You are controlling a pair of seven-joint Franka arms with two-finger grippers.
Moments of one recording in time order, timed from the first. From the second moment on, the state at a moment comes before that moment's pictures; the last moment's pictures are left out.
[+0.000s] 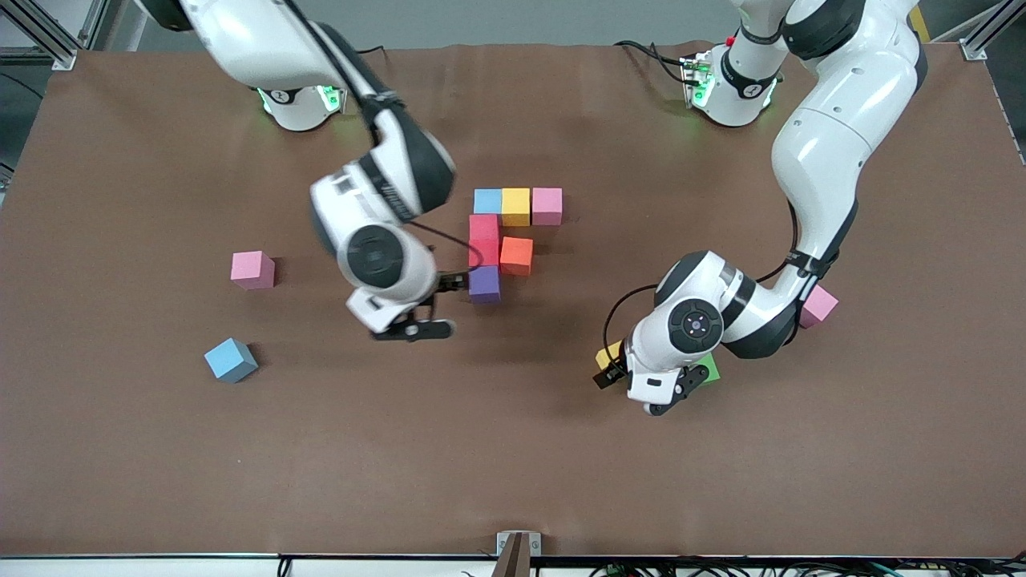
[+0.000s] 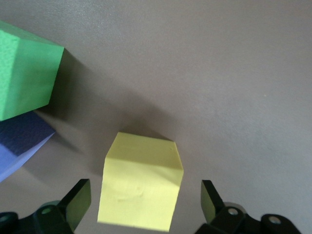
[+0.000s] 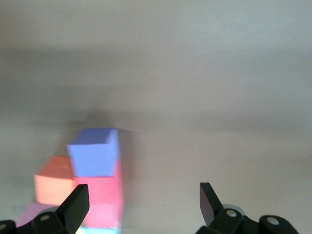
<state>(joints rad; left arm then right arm) 0.01 0.95 -0.63 -1.34 0.45 2.12 -1.27 0.47 0.59 0.01 -1.33 0.12 1.67 0.39</state>
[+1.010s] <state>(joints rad) -0.02 0.91 -0.66 -1.44 0.42 2.14 -1.80 -0.05 0.59 0.00 -1.56 -0.03 2.04 -0.71</state>
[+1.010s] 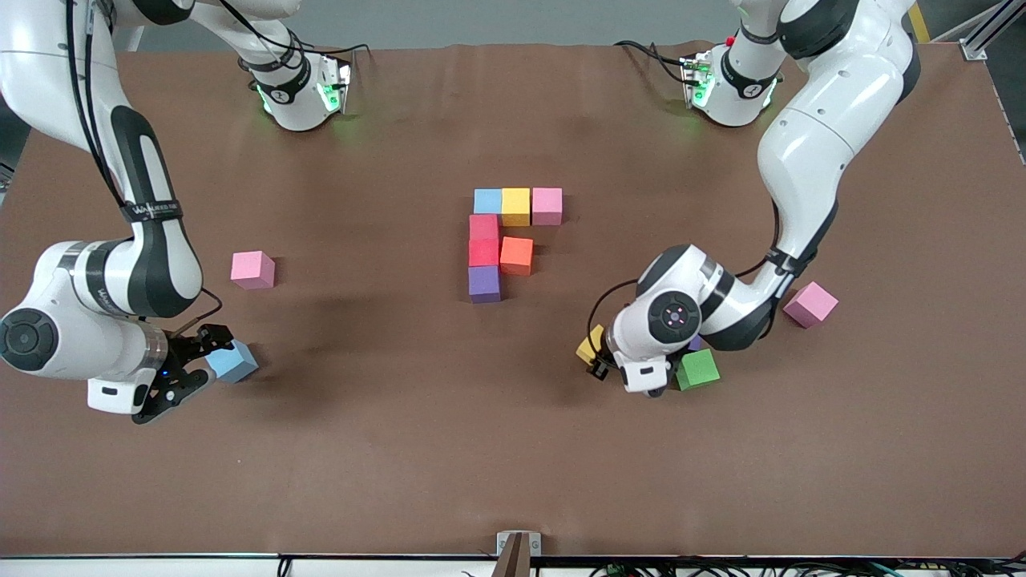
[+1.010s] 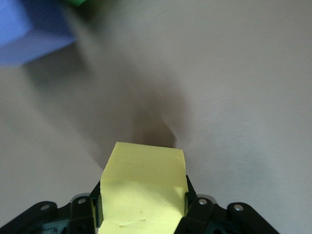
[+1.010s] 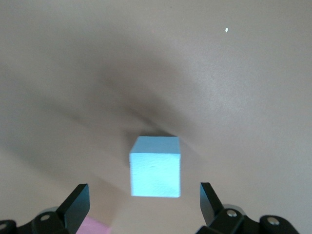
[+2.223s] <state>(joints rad) -0.08 0.58 -0.67 -2.07 0.61 2.58 -2.82 -0.09 0.64 0.00 -1.78 -0.04 2.34 -0.80</state>
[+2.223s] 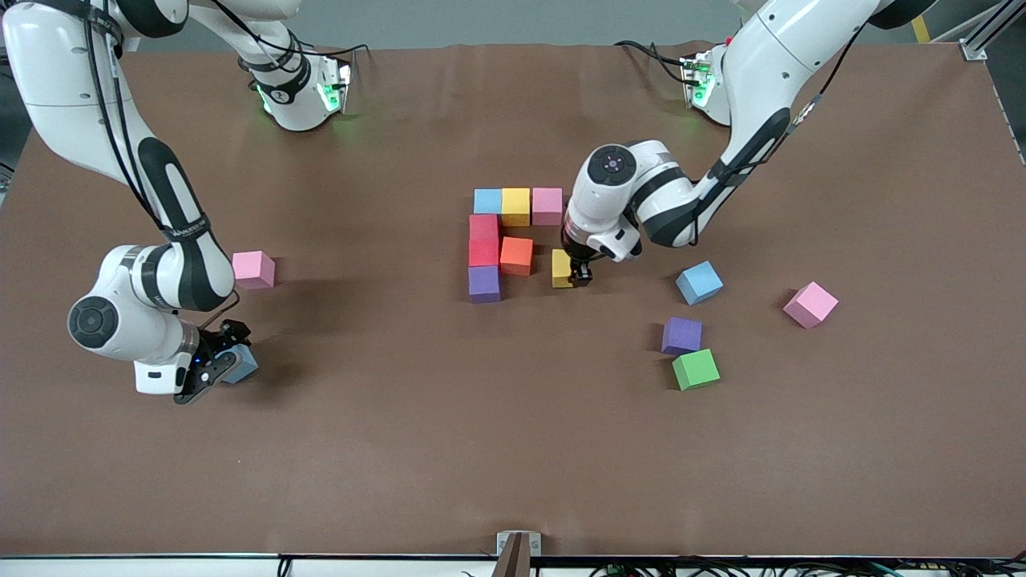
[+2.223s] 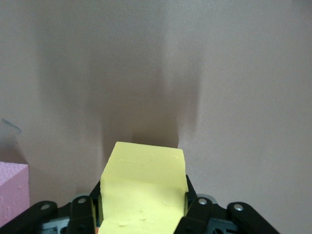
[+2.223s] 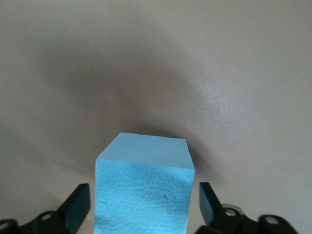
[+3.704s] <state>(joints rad) -0.16 0.63 -0.67 -2.05 0.63 2.61 -2.85 0.45 0.64 0.03 -1.55 0.10 2.10 0.20</state>
